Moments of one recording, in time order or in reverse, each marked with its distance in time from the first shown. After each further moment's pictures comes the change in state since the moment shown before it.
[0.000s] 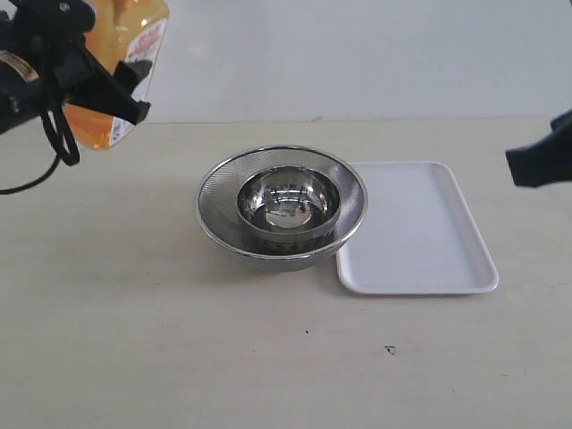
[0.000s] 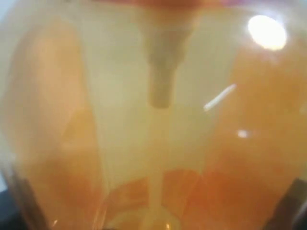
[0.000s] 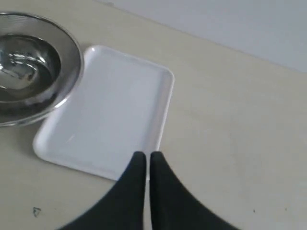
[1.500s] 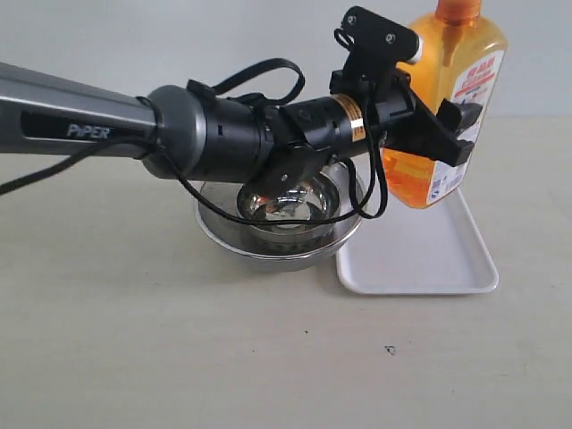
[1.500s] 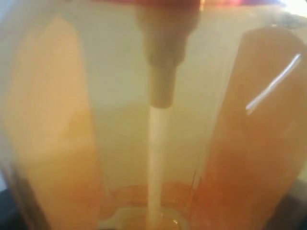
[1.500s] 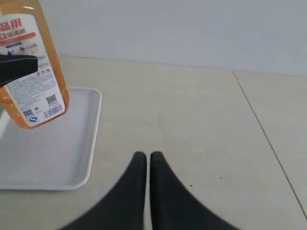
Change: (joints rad) left arm -0.546 0.545 -0.620 0.335 0.035 -0.741; right arm 0.000 -0.550 0.214 -0.154 0.208 0.103
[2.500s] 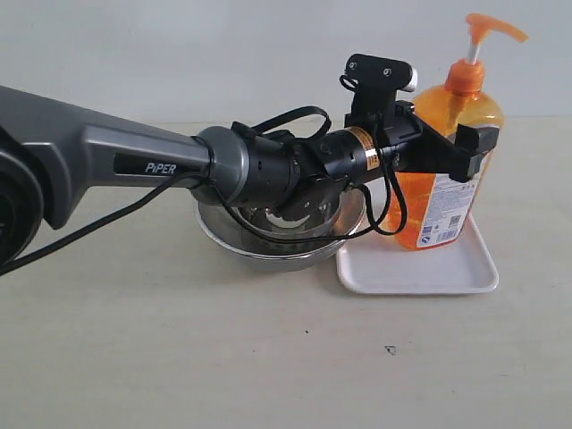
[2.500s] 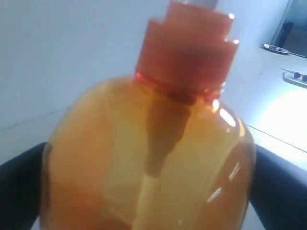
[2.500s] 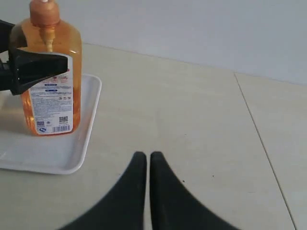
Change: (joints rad) left arm -0.002 0.153 -0.104 0.003 -0.066 -0.206; right arm 0.000 -0.003 0.000 0.035 0.010 -0.117
